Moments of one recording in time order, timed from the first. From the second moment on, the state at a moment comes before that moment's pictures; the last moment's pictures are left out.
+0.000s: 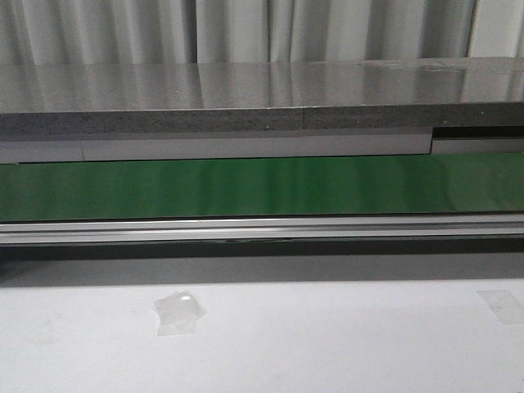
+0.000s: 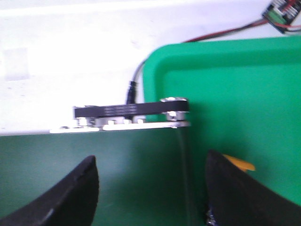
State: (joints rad) left arm 0.10 0.45 -0.36 -0.17 0.05 0.11; right arm -0.27 1.81 -1.59 0.15 0.87 -0.25
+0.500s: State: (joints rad) left arm 0.10 0.45 -0.36 -0.17 0.05 0.11; right arm -0.09 1.63 -1.59 0.16 0.87 -0.25
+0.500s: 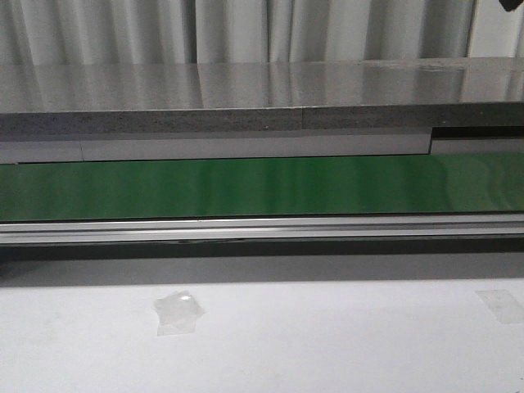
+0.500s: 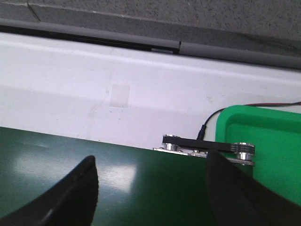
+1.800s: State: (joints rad) left arm 0.10 0.45 -0.36 -0.17 0.05 0.11; right arm -0.06 0.62 -0.60 0.22 0.60 -0.25
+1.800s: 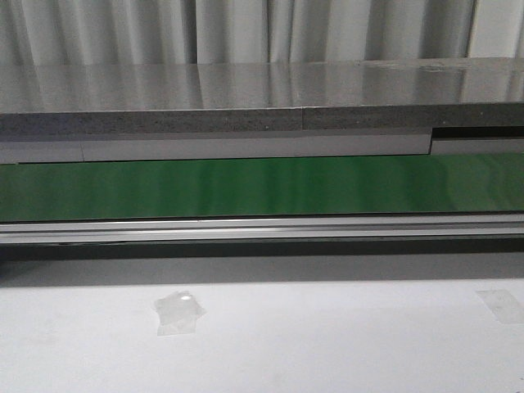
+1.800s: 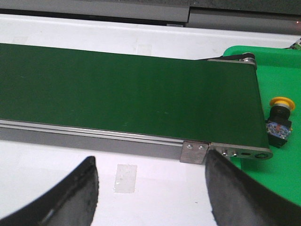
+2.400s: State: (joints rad) left arm 0.10 0.45 -0.36 -0.17 0.05 0.11; right arm -0.06 0.39 -0.53 0.23 0.72 -0.25
